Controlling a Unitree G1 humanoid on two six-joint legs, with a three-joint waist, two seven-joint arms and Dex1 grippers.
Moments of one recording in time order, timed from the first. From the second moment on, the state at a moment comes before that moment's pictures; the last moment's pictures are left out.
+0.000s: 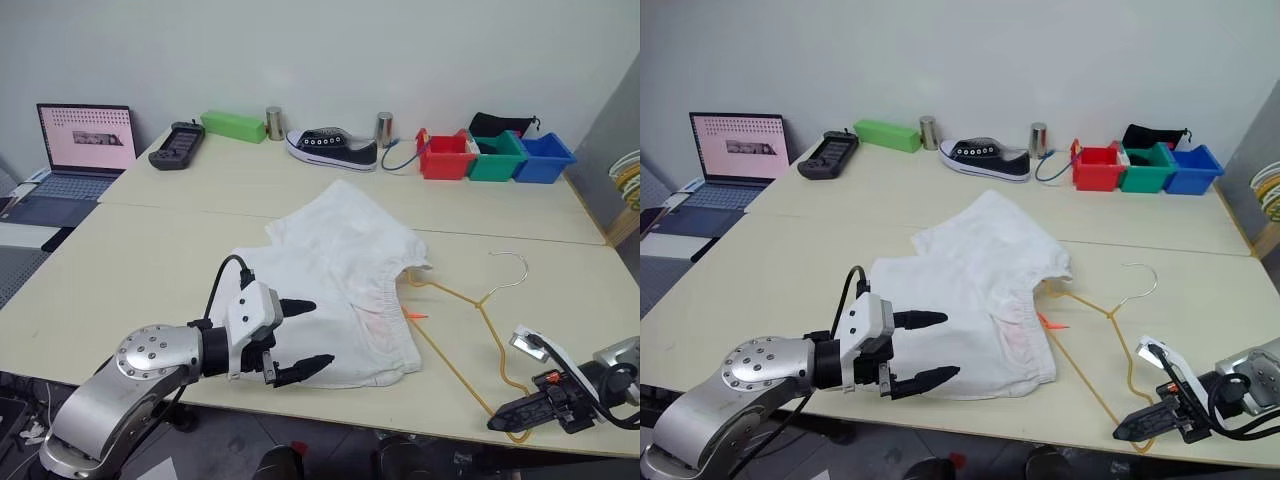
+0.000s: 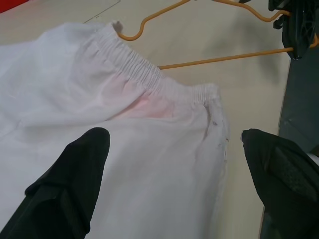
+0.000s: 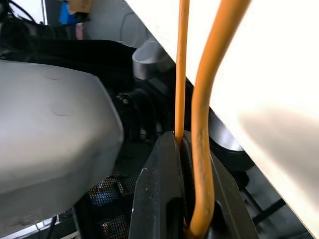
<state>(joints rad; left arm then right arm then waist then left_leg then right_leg) -0.01 0.78 0.00 -0.69 -0.54 0.64 -0.86 -0.12 -1.22 0.14 -0.22 0.89 1.40 1.27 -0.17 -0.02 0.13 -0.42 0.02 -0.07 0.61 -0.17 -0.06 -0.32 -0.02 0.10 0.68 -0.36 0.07</state>
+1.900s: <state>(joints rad) -0.84 0.95 -0.07 -0.03 -0.39 0.41 -1.20 -0.72 -0.86 0.53 -0.11 0.35 0.79 0.74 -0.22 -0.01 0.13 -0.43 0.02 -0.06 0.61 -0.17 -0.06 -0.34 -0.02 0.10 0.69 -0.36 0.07</state>
